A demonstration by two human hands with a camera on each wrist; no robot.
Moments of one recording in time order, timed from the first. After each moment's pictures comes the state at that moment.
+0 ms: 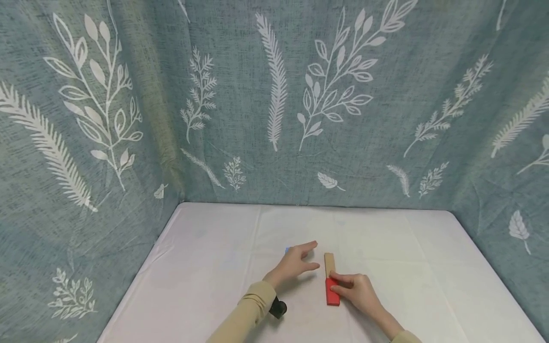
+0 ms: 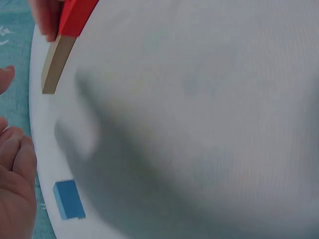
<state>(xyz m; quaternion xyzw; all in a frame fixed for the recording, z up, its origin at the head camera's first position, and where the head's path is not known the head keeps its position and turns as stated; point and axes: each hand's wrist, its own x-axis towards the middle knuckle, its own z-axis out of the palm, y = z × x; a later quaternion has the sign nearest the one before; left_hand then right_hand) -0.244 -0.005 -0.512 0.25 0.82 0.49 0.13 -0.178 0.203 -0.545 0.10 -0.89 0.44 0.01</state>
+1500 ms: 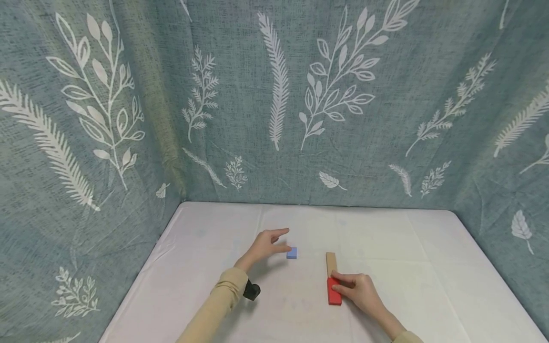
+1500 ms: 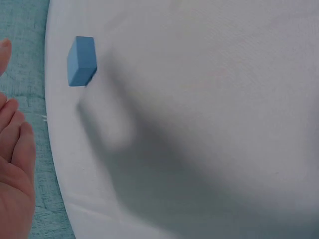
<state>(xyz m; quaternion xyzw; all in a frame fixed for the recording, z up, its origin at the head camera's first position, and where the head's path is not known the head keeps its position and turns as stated) -0.275 -0.080 -0.489 0.21 0.84 0.49 0.10 -0.179 0.202 -0.549 0.09 -0.89 0.46 0.01</state>
